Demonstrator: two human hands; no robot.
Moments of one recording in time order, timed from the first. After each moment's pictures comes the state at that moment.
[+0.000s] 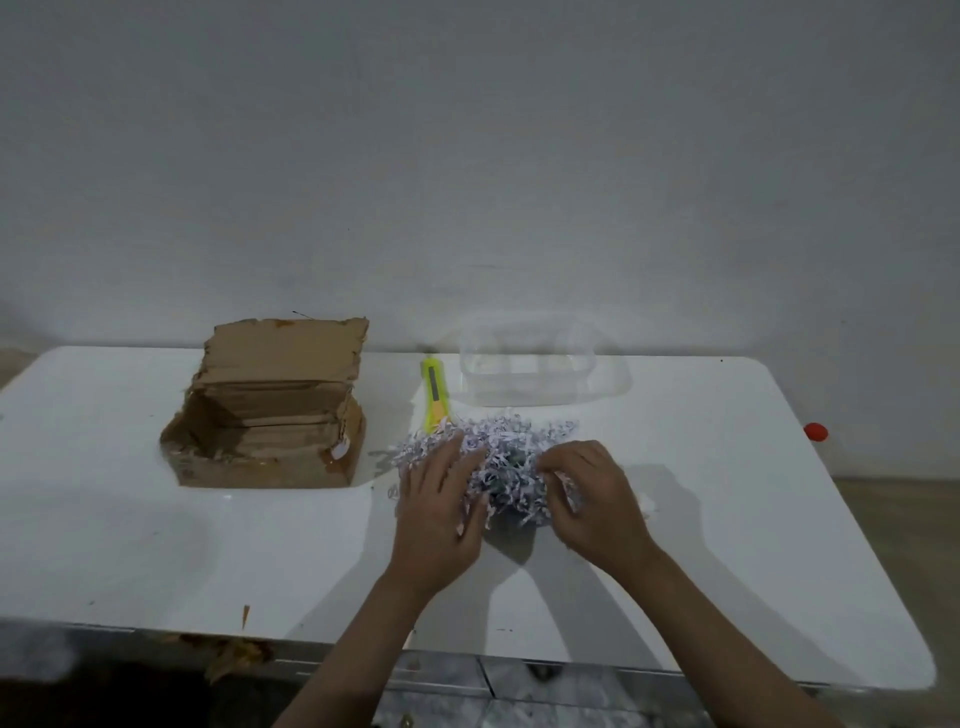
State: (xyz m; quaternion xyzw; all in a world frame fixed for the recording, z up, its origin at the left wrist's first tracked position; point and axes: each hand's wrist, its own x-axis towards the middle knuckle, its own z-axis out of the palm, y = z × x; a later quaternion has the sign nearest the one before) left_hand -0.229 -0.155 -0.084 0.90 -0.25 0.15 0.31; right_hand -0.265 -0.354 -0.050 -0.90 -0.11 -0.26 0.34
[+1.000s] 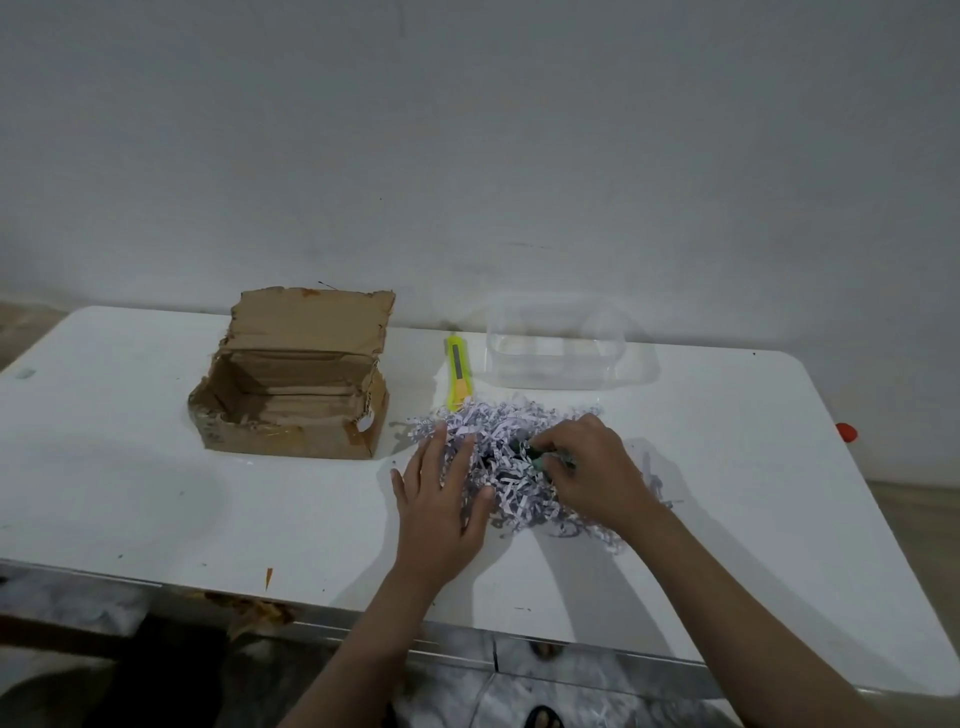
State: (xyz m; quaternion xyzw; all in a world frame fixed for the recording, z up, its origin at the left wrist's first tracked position) left_hand -0.239 -0.140 -0.108 0.93 -0.15 0.13 0.31; right_hand -0.235 -0.341 -0.045 -0.95 -0.10 -0.10 0.29
